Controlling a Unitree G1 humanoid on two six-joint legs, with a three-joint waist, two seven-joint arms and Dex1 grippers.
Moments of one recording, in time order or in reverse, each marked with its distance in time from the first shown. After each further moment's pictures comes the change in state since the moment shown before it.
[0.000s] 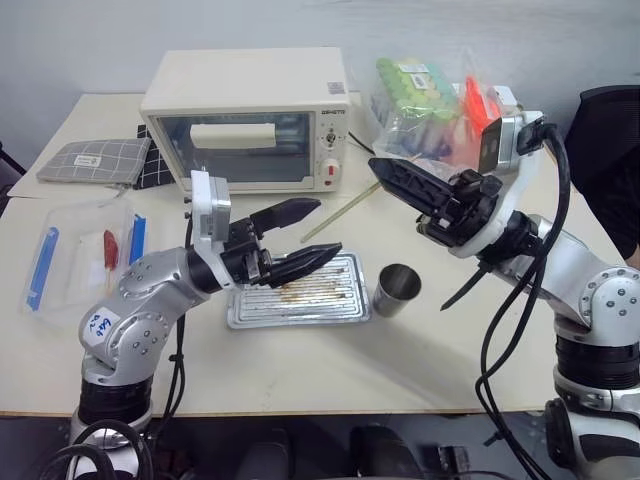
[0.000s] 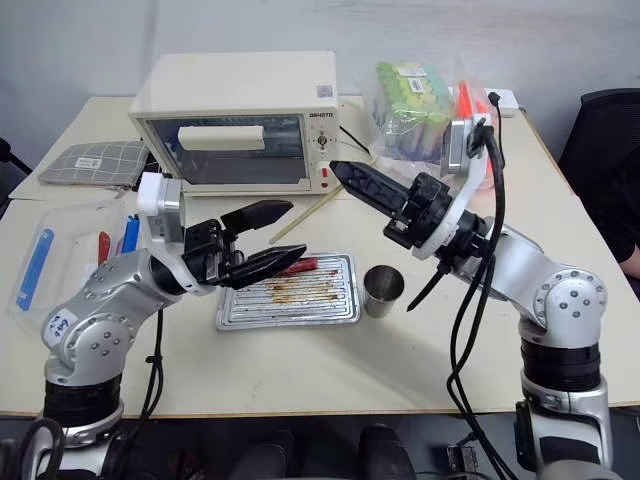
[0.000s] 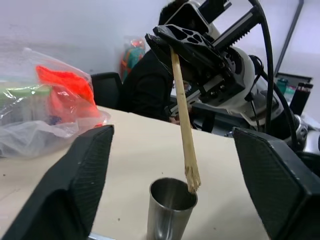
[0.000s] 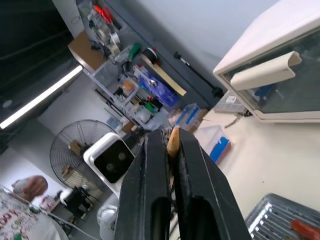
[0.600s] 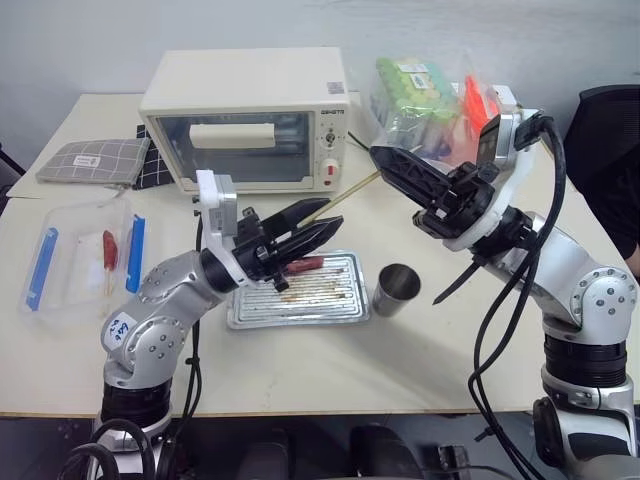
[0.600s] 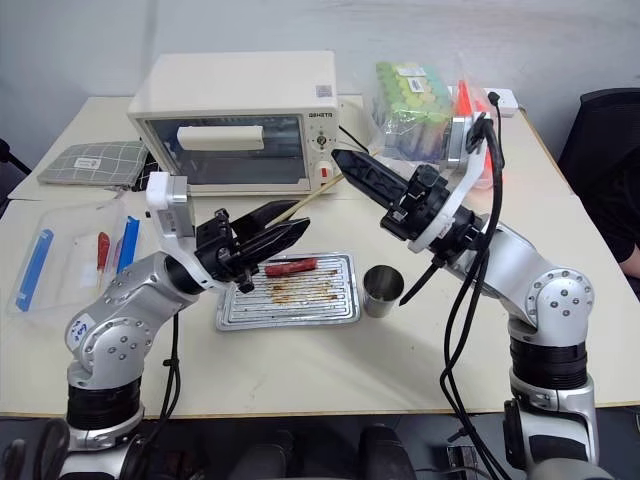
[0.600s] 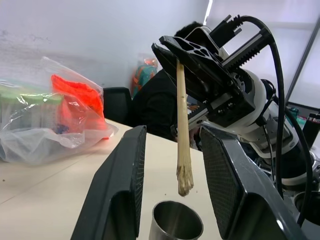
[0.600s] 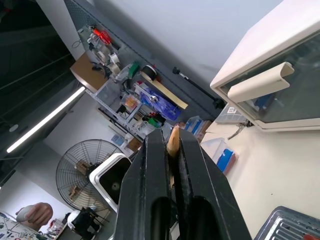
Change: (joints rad) left arm 0.005 -0.094 -0.021 -0.006 -0.013 -0.003 0.102; right arm -0.004 0.043 0.000 0.001 0.011 -0.032 -0.053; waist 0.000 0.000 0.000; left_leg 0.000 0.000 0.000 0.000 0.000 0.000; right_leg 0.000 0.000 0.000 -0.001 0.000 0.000
